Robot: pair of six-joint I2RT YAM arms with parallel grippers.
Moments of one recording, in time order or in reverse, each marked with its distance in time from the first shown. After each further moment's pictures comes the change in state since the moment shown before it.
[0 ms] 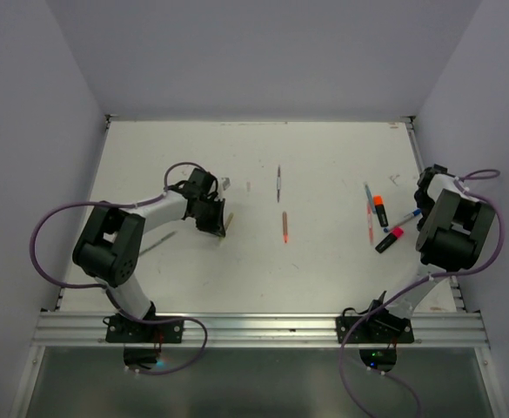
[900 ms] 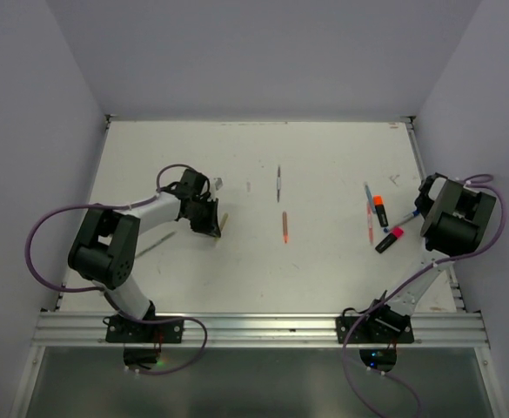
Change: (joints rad) left arm 0.058 -0.028 -0.041 0.009 0.036 -0.004; right arm -0.057 0.176 0.034 0.100 0.171 -0.171
